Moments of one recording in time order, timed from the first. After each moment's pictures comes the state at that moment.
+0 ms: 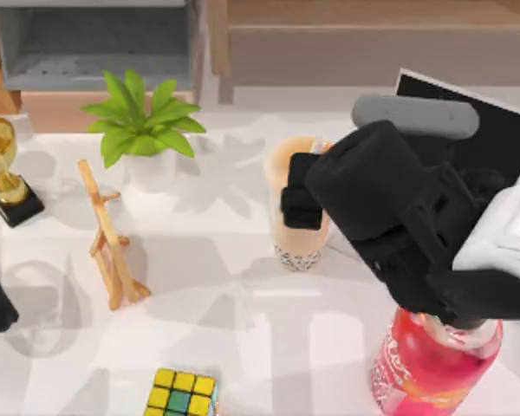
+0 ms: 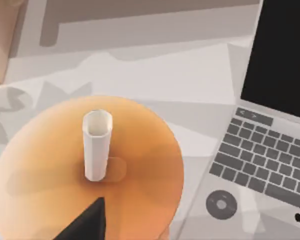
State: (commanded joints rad) left arm 0.00 0.00 0.00 0.00 0.00 0.00; right arm 0.93 1.49 0.98 -0.34 0.75 0.75
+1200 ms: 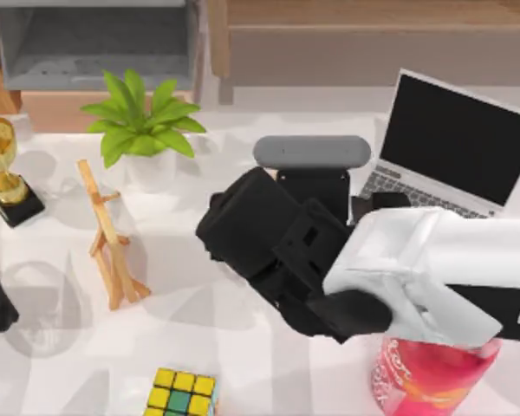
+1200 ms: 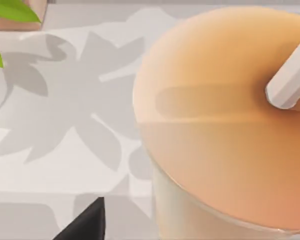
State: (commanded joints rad) left arm 0.00 0.00 0.00 0.00 0.00 0.00; right arm 1.02 1.76 1.11 -0.29 0.80 0.77
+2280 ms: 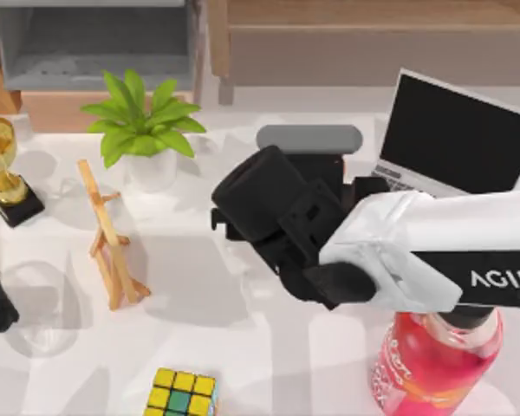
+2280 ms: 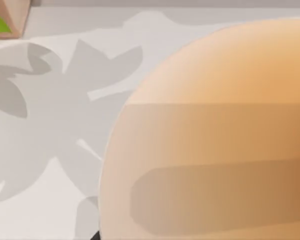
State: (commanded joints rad) left arm 0.00 0.00 0.00 0.00 0.00 0.00; right arm 0.92 1.88 1.12 -0.11 0.74 0.66
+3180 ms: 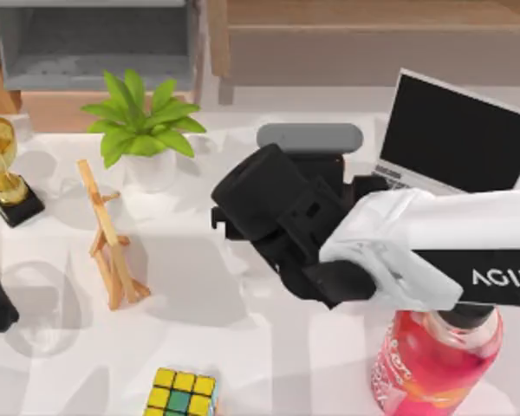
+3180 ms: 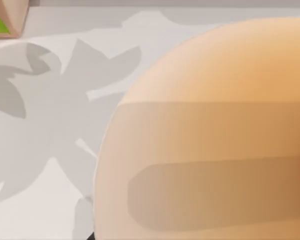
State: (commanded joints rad) left arm 0.00 0.00 0.00 0.00 0.00 0.00; right arm 0.92 1.87 1.12 -0.12 0.74 0.66
